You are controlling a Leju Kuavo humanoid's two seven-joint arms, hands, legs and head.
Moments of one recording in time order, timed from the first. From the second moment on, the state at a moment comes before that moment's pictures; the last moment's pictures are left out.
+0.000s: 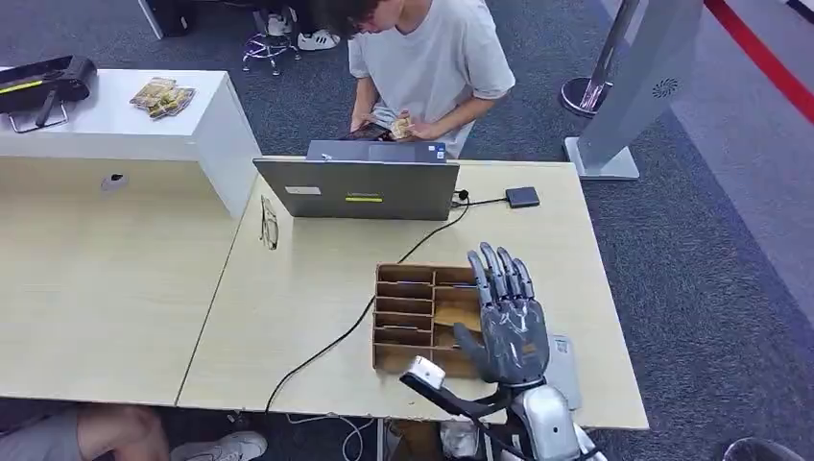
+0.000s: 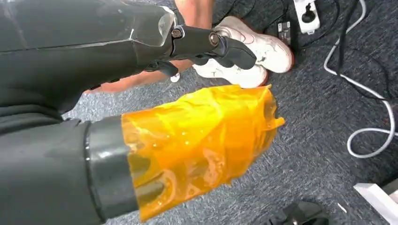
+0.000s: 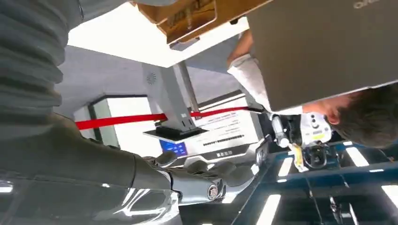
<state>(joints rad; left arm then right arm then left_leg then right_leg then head) -0.07 -0.20 0.69 -0.20 -1.42 0.36 -0.12 -0.09 -0.11 0.46 -1.45 1.37 -0.48 0.09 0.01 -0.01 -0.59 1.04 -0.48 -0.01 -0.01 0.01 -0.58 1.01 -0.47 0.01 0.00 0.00</state>
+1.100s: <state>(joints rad) -0.09 -0.21 0.67 -0.20 -1.44 0.34 -0.10 -0.21 -0.11 0.42 -1.33 1.32 -0.27 0.09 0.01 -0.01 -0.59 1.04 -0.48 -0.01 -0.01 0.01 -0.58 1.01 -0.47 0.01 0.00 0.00</state>
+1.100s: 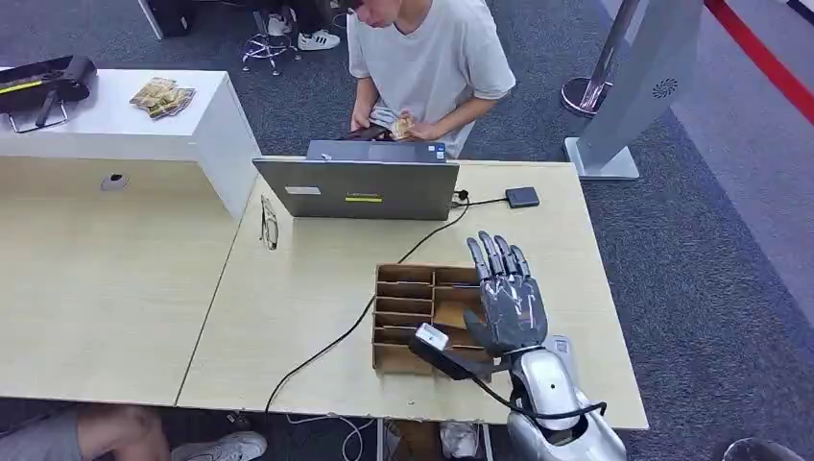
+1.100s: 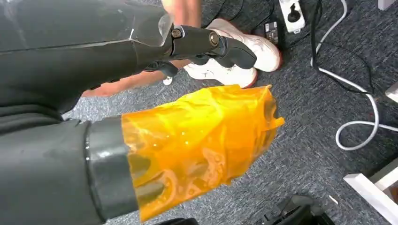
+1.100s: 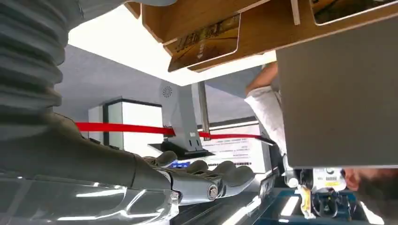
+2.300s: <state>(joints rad) -0.09 -0.21 0.66 -0.20 -1.43 0.34 -0.10 -0.29 -0.13 0.45 -1.25 1.29 -0.22 0.10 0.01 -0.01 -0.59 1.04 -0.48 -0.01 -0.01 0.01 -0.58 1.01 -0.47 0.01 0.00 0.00</state>
